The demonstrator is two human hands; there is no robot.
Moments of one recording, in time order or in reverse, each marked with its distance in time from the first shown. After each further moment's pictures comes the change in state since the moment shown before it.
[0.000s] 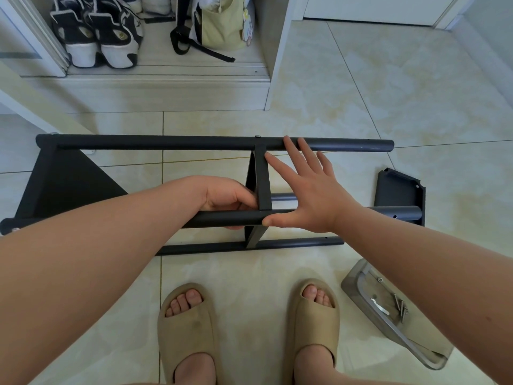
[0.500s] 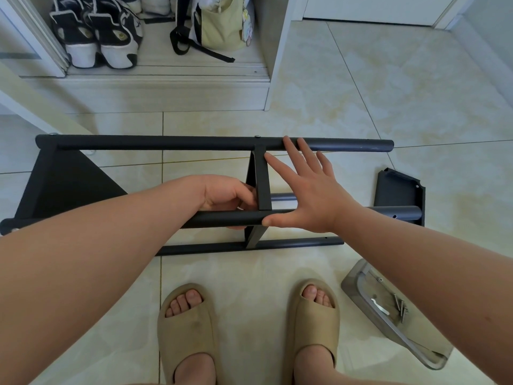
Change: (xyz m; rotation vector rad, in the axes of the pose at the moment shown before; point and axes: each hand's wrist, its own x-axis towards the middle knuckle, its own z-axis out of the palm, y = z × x) left_hand -0.002 0.002 0.003 -0.087 0.040 0.024; right_hand 0.001 0.000 0.001 -0.010 -0.001 0.003
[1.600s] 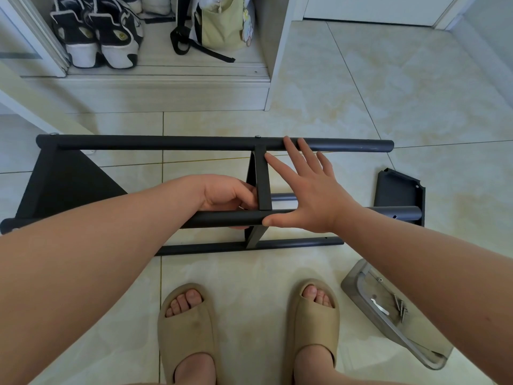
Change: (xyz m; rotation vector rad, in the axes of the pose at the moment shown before) left_hand -0.002 0.000 0.000 -0.025 -0.042 0.028; right_hand 0.000 0.000 0.000 0.005 0.003 0.000
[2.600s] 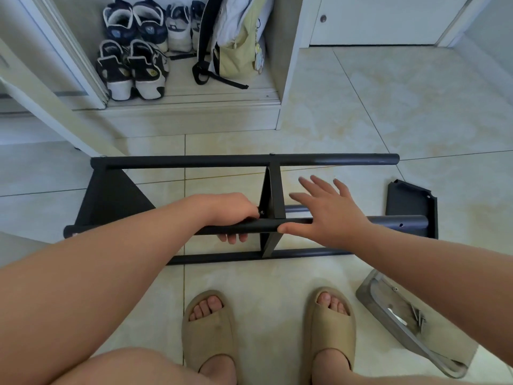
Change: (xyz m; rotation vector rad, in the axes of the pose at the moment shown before) left_hand -0.054 -0.001 0.017 0.720 0.332 -0.006; right_hand -0.024 -0.015 -0.001 -0.033 -0.064 0.127
